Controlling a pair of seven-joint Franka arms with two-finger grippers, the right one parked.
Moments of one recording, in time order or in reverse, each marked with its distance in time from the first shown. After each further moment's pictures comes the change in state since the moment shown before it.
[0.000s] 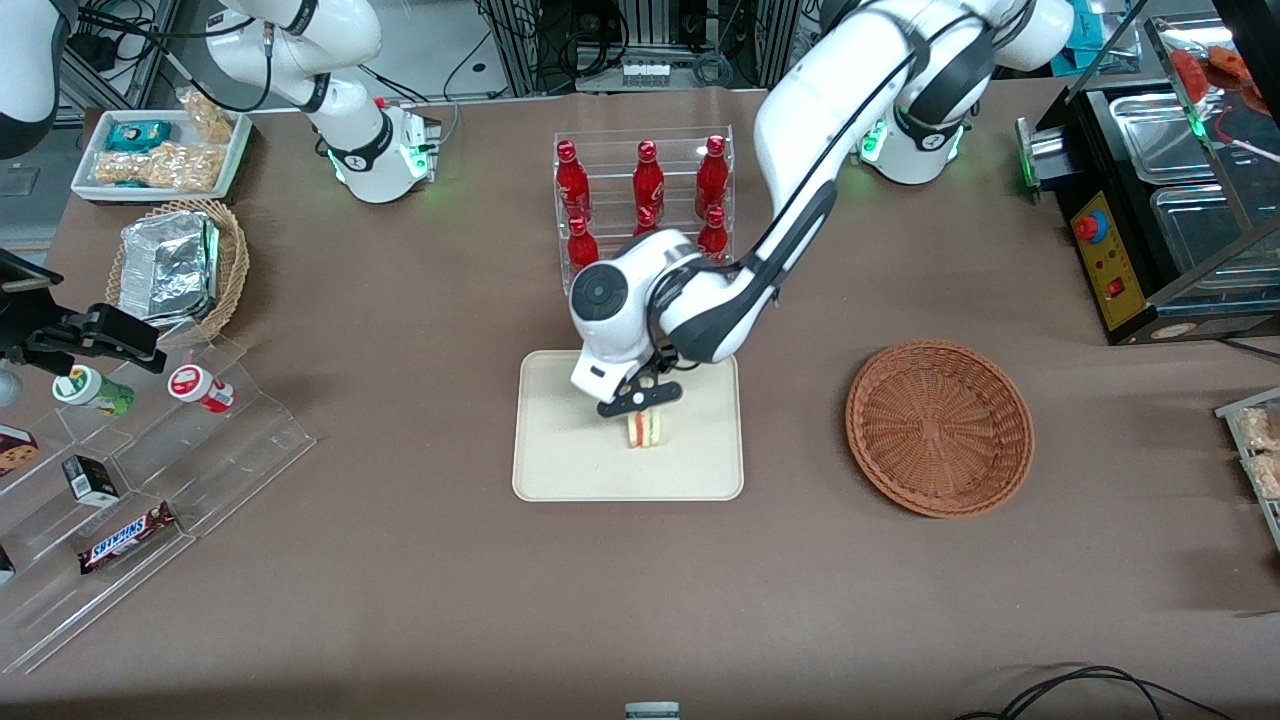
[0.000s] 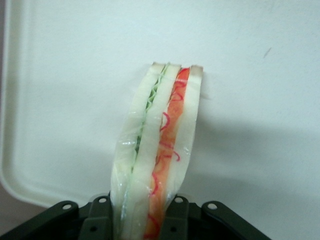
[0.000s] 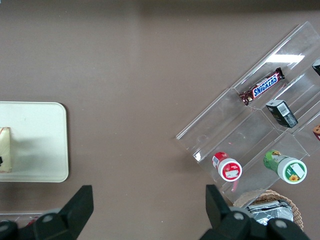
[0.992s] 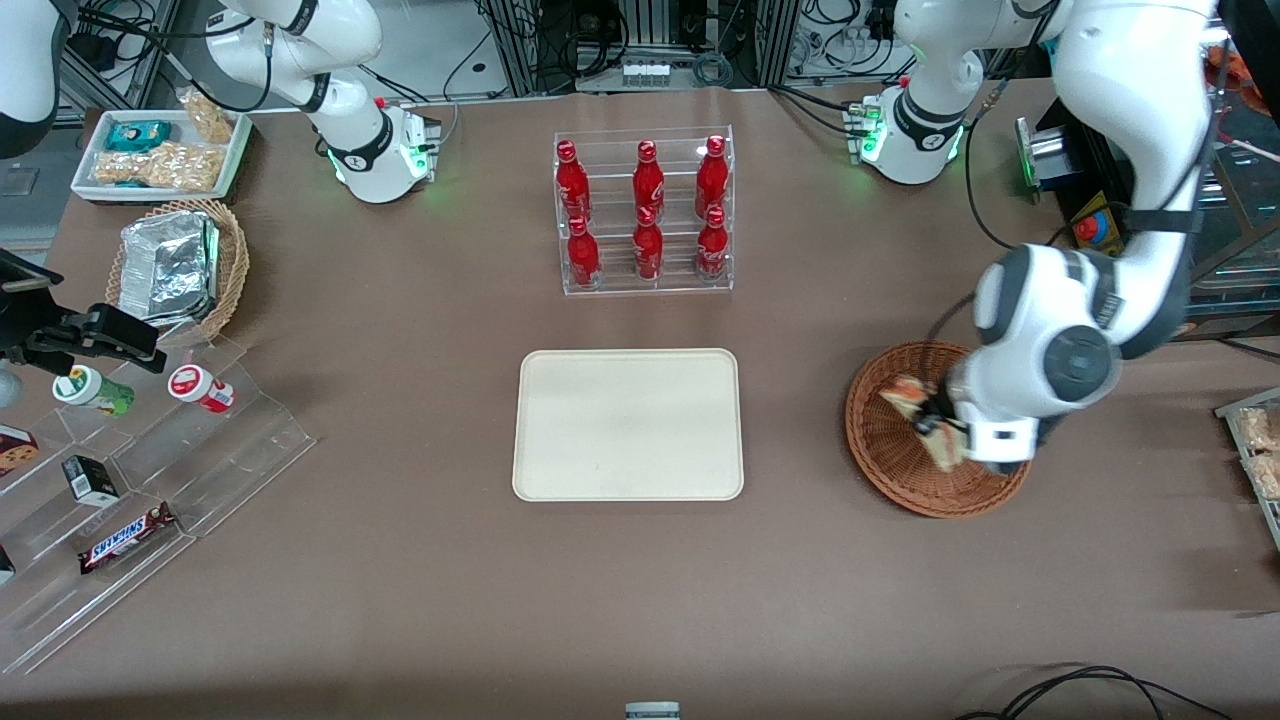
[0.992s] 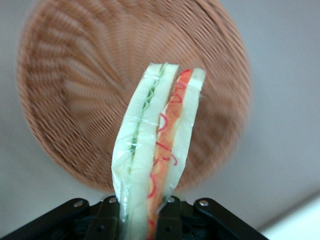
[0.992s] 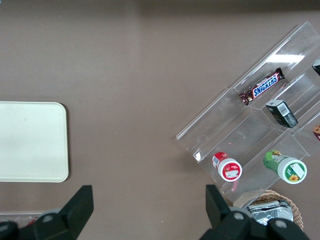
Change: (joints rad) arm 0.615 -0.582 -0.002 -0.641 -0.197 -0.021 0.186
